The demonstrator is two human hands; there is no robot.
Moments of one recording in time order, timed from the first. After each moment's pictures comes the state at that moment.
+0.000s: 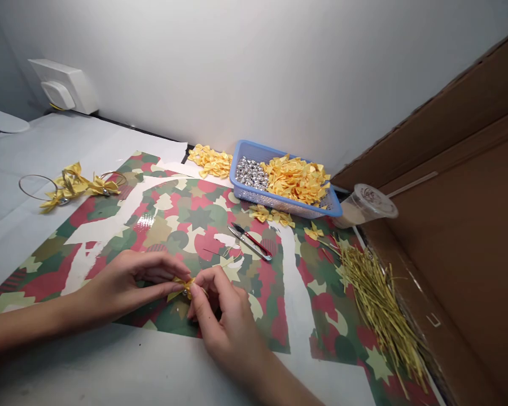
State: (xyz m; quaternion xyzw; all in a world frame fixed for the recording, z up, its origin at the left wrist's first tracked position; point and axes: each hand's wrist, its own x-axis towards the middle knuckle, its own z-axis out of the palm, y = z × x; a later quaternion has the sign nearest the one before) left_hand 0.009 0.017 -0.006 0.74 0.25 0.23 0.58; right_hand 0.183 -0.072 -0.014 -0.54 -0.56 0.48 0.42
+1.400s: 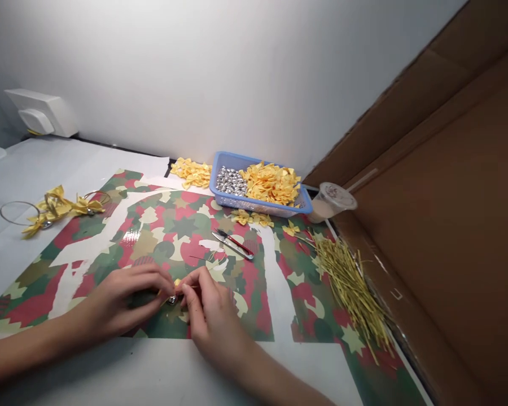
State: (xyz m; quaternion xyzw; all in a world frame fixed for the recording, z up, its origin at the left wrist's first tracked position) left_hand 0.010 0.015 -0.004 0.87 0.21 0.24 0.37; right_hand 0.183 -0.065 -0.014 -0.56 -0.59 0.41 0.40
